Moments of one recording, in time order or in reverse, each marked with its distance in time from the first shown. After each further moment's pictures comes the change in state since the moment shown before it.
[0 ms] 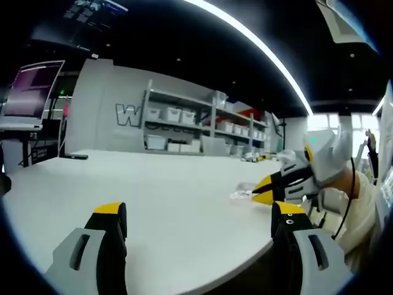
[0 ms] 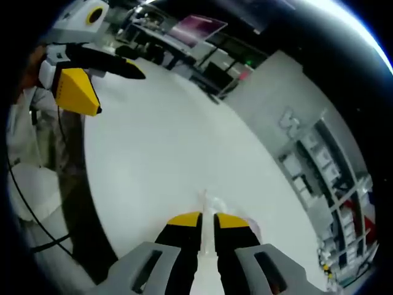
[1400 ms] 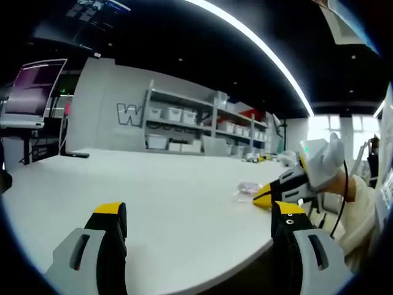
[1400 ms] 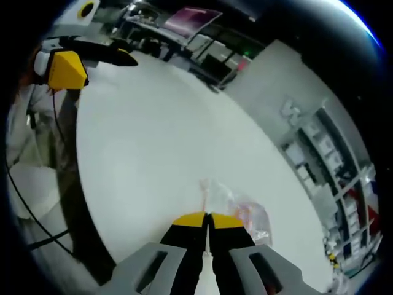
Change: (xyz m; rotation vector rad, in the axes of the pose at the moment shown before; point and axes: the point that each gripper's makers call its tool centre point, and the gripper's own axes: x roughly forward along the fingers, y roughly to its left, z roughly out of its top) left arm 0.000 0.002 -0.002 -0.011 0.001 0.006; right arm 0.012 -0.002 -0.027 0.052 0.066 0.016
